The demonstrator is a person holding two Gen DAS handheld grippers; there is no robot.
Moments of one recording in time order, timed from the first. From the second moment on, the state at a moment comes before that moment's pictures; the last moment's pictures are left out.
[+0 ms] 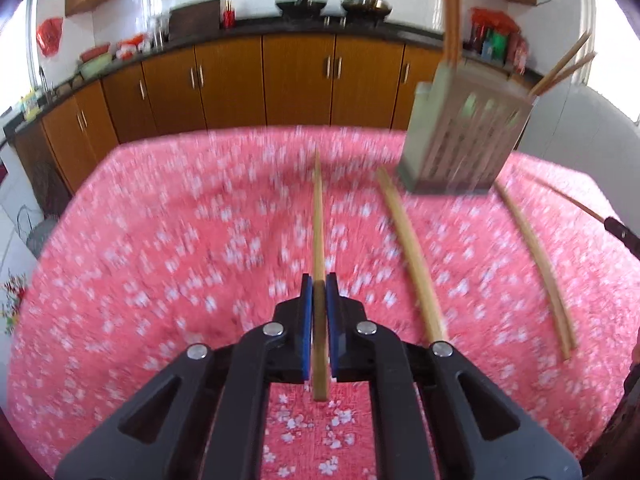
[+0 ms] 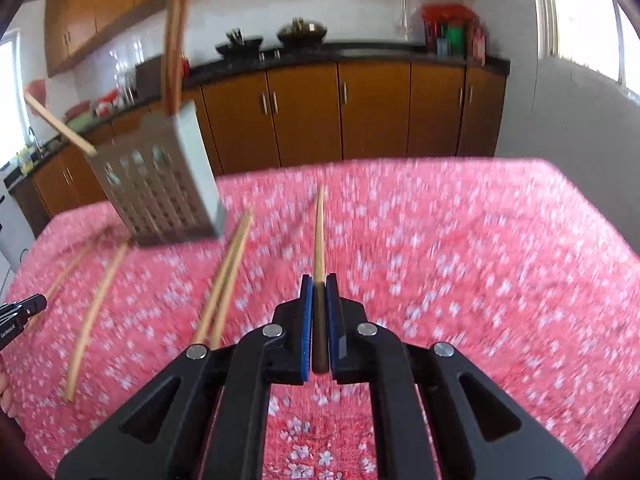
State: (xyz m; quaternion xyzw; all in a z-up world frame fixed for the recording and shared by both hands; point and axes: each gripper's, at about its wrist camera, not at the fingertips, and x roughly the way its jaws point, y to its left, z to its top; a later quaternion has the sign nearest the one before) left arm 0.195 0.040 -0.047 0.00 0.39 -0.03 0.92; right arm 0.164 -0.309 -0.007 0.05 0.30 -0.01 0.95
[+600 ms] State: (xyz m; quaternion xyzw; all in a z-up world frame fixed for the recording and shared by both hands) left arm 0.178 0.028 0.054 -0.03 0.27 -0.05 0.96; right arm 0.156 -0.314 0.062 0.08 0.20 0.00 0.98
